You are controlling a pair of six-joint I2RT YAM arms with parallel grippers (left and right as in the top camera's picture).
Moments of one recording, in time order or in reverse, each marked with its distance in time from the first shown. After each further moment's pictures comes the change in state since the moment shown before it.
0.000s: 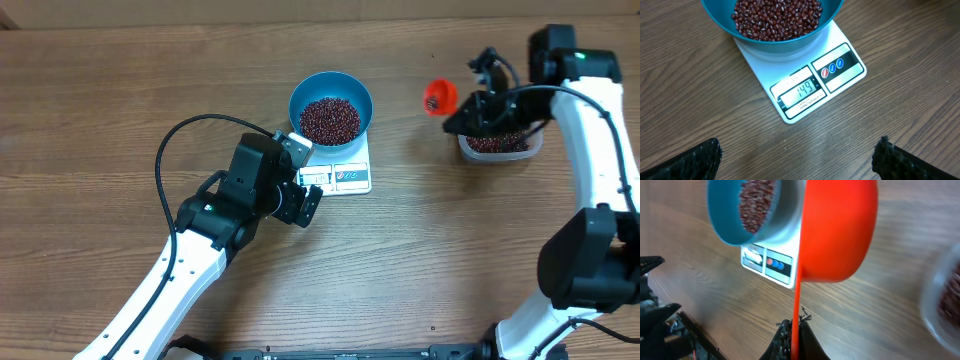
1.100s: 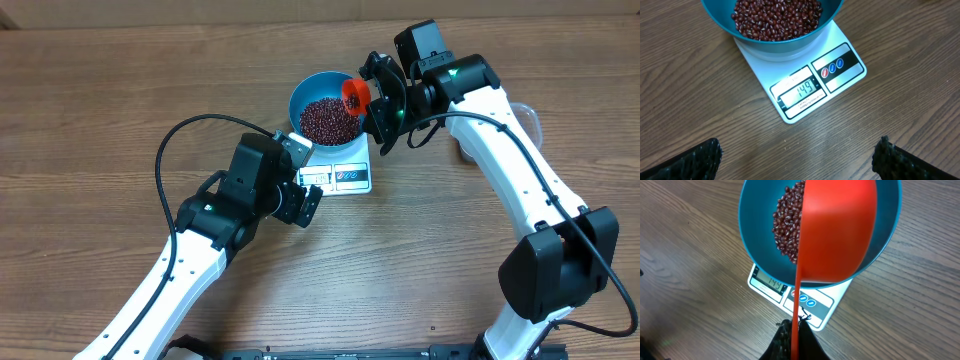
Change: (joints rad) left arm 0.000 0.000 0.000 0.000 0.000 0.000; right arm 0.421 0.000 0.006 0.236 0.295 0.202
